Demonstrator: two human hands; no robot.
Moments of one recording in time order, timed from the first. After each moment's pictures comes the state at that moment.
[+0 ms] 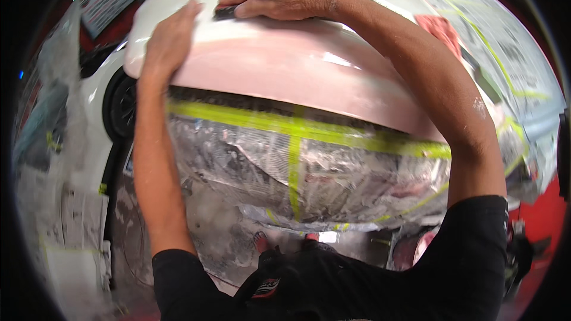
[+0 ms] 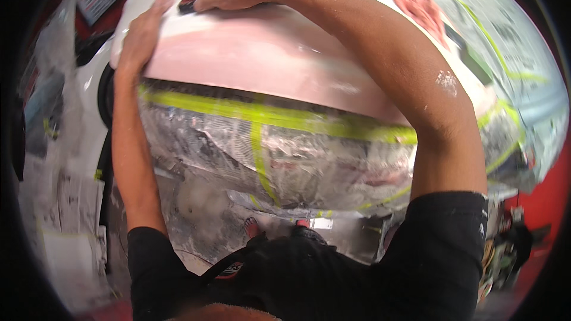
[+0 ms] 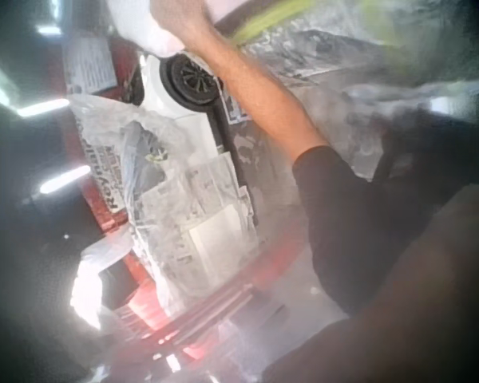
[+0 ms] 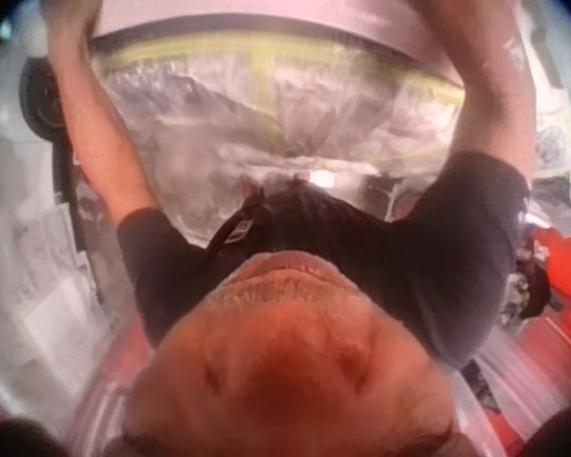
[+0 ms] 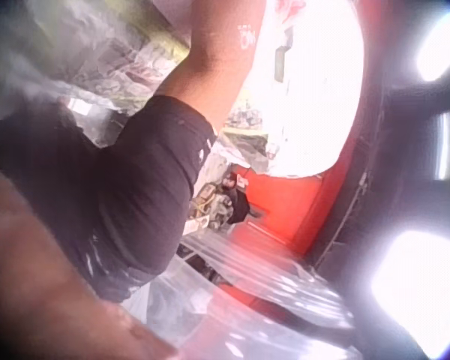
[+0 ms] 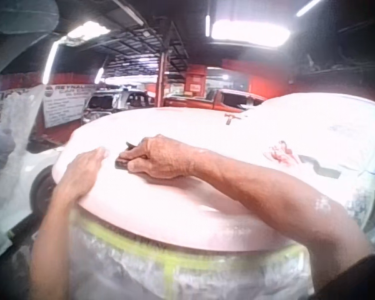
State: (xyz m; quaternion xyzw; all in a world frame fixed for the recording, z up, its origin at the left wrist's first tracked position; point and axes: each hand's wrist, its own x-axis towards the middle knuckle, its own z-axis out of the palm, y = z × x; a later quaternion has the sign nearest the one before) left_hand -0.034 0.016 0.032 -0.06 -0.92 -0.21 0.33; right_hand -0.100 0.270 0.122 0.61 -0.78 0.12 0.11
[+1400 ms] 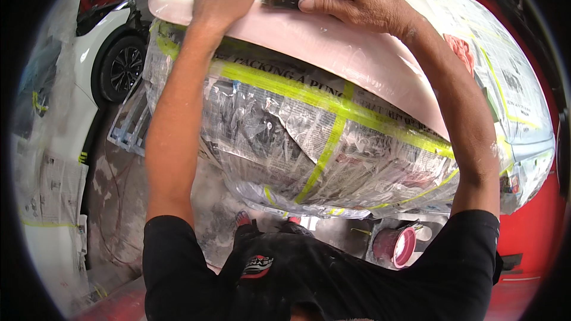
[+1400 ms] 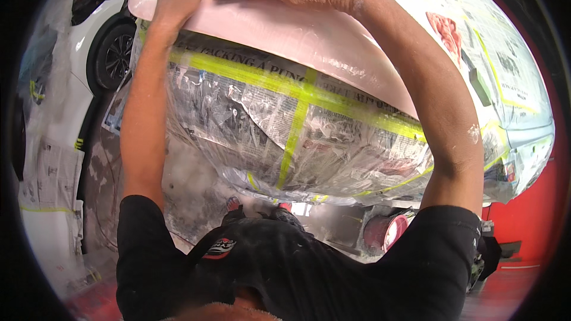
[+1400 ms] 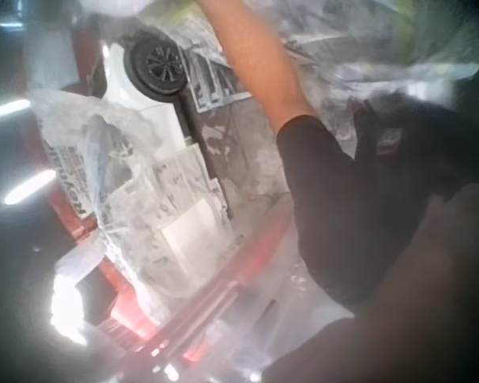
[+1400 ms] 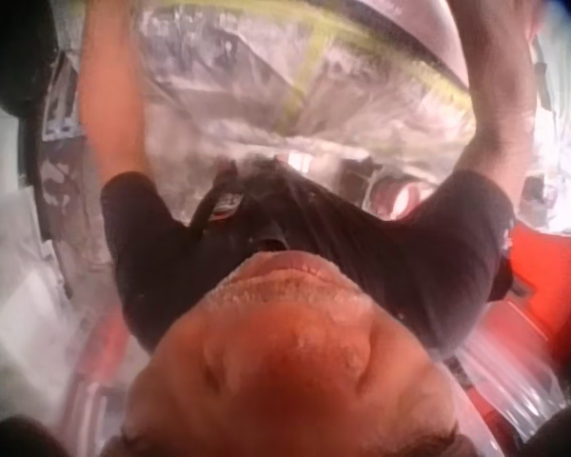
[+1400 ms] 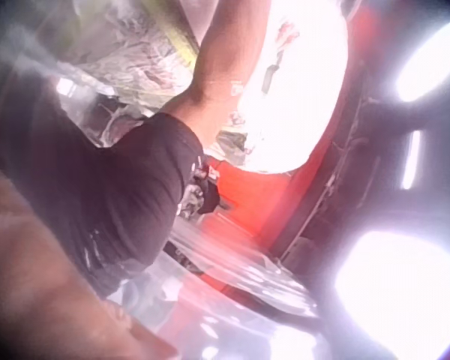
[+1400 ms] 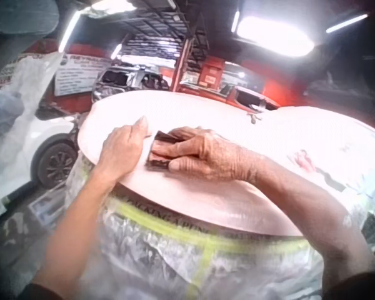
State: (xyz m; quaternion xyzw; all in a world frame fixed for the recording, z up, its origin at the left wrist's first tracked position) left_hand -0.023 0.019 0.026 -0.04 -0.82 -0.32 0.47; right_hand -0.054 0.254 0.112 0.66 -0.74 0.03 0.12
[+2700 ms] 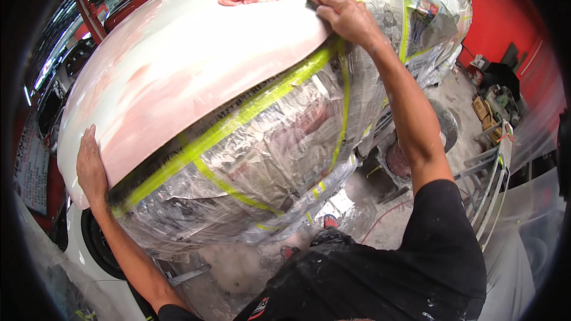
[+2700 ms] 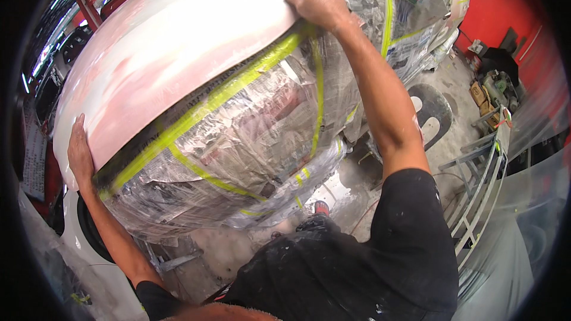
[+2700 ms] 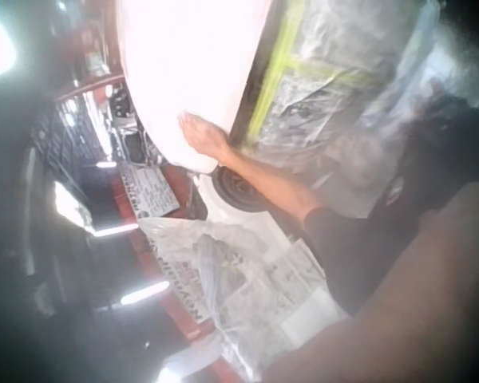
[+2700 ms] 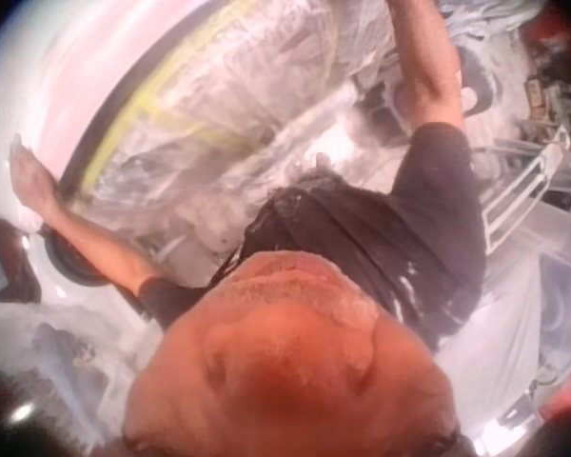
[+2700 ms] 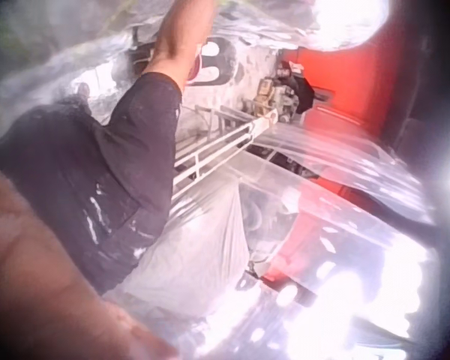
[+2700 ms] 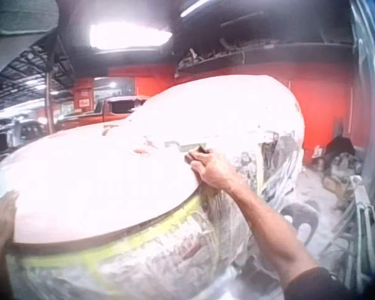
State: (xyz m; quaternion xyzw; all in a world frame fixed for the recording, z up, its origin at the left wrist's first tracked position) left_hand -0.028 0.010 0.025 -0.17 -0.92 -0.16 0.33; right_hand 0.078 0.611 0.067 -0.02 -0.92 0.13 0.37
